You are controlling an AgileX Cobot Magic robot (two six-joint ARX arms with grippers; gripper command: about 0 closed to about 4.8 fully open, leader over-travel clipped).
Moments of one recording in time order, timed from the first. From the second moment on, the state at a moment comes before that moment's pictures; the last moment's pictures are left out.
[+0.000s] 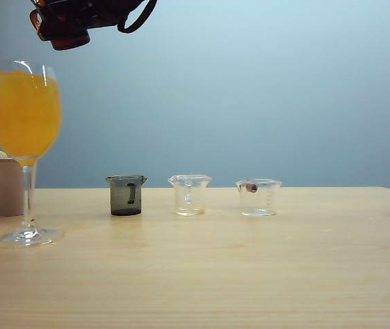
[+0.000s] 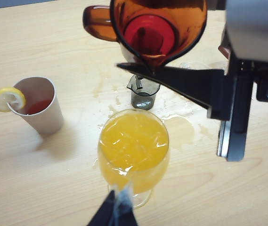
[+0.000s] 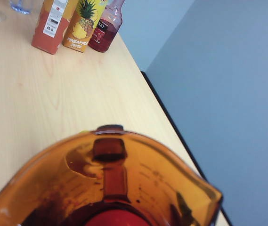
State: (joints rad) left arm -0.20 0.79 1.10 -0.84 0.14 0.07; right arm 0.87 1.94 1.68 0.11 -0.13 -0.61
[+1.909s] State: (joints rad) left arm -0.20 0.79 1.10 -0.84 0.14 0.07; right arm 0.88 1.98 1.68 0.21 -0.11 -0.98
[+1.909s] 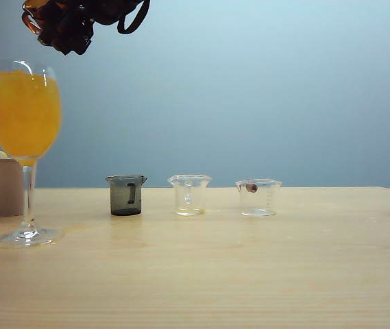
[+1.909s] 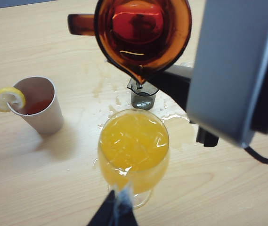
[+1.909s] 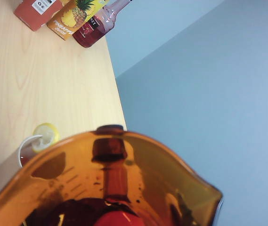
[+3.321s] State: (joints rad) left arm -0.20 0.79 1.10 -0.84 0.14 0.07; right arm 0.88 1.98 1.68 0.24 -0.11 -1.21
